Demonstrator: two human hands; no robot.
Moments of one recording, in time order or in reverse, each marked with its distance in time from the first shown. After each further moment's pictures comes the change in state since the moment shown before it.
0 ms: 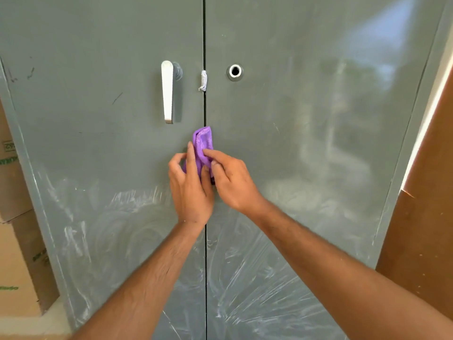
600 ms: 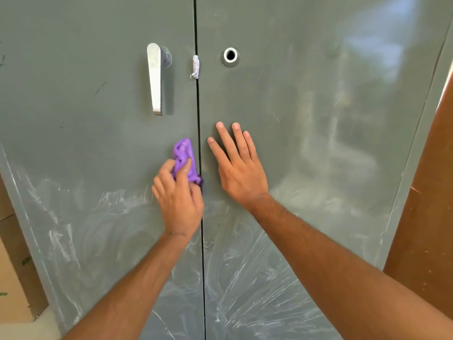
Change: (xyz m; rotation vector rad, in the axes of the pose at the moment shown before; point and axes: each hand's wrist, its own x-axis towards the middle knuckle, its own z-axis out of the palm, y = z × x) left_hand -0.023 -0.041 0.014 0.263 0.071 0.130; right_hand 0.014 0.082 0.004 -0.996 0.296 -0.500
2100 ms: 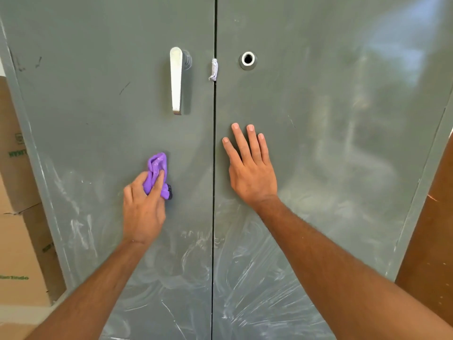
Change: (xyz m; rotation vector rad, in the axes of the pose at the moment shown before) left_hand -0.011 -0.117 -0.039 0.168 -0.097 0.139; right_hand -0.001 -0.006 0.003 0.007 0.017 0.053
